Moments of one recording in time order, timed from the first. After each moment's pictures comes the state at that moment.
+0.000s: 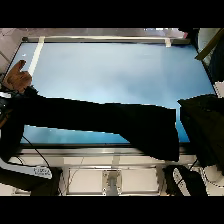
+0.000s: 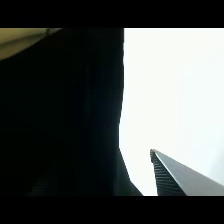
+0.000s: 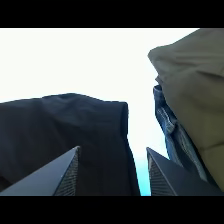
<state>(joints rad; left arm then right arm) 0.49 -1.64 1.14 0.91 -0.53 -1.52 -0.24 -0.64 1.14 -1.50 1.36 1.61</state>
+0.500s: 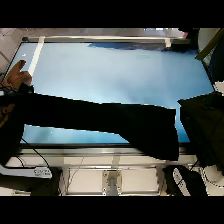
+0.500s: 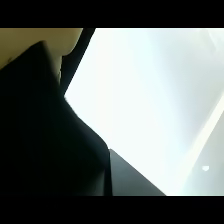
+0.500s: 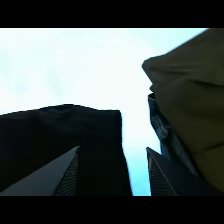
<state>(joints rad) 0.55 -1.50 1.17 0.95 -0.66 -1.43 -0.24 -0.64 1.16 -1.55 1.36 1.64</state>
